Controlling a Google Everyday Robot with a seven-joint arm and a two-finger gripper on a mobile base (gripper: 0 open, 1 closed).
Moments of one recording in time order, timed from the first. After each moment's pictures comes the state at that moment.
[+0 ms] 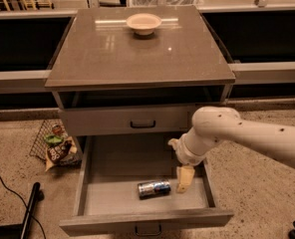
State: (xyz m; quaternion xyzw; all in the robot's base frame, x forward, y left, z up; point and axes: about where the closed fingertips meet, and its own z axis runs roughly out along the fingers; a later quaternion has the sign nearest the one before) arm 0.514 -0.097 0.558 -0.71 0.67 0.12 0.14
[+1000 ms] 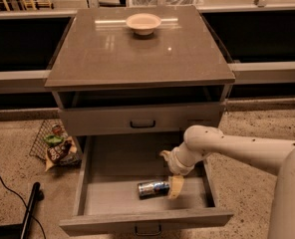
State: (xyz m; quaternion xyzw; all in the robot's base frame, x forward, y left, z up) arm 0.534 -0.072 0.454 -0.73 0.65 0.16 0.17
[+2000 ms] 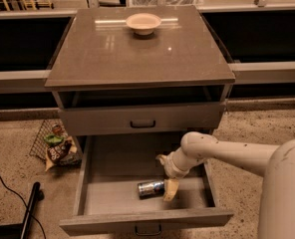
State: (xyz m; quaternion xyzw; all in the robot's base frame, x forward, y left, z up) arm 0.541 -0.055 0.414 -0.72 0.65 0.18 0.18
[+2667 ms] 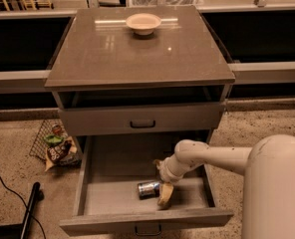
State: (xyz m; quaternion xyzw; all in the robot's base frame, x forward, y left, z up) arm 0.548 -0.041 0.366 -0.71 0.66 0.18 0.18
